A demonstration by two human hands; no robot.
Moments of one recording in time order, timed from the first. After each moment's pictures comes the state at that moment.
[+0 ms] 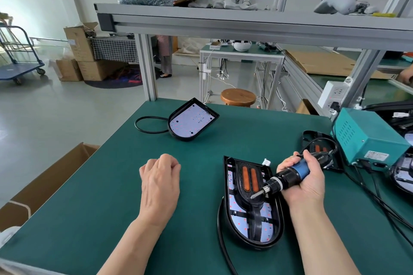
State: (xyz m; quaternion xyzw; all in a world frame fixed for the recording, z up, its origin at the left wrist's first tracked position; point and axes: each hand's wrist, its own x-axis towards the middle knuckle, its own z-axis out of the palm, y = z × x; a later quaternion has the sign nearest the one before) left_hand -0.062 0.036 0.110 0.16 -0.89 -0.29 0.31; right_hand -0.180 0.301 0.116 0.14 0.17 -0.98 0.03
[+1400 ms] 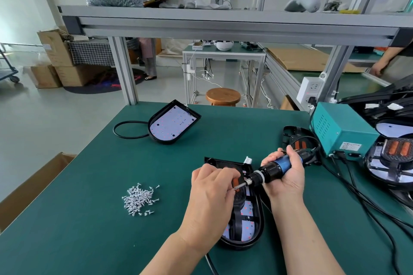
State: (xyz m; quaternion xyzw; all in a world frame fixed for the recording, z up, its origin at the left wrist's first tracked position) left_hand -0.063 0.149 0.135 -0.10 -0.91 -0.31 0.27; right_hand -0.185 0.304 0.119 0.17 0.13 -0.98 0.00
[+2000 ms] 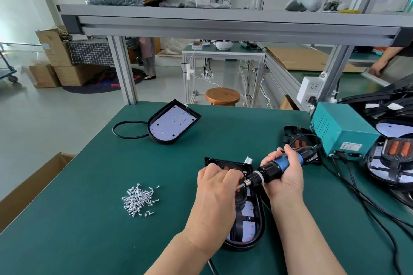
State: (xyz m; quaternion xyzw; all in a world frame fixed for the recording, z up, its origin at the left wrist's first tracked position) left_hand -0.064 0.156 0.135 -0.11 -0.91 -0.27 0.30; right_hand -0.183 0.300 0.120 0.18 0.15 -0.97 0.00
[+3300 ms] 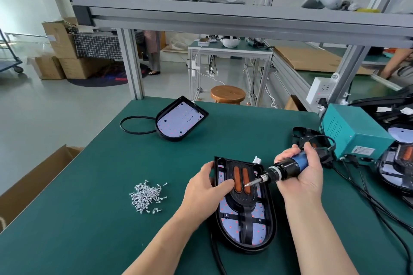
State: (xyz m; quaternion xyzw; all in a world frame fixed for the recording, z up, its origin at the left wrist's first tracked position) left_hand -0.089 0.113 0.116 0.10 -0.78 -0.61 -0.01; right_hand -0.179 0.305 0.138 0.15 0.11 -0.98 0.01
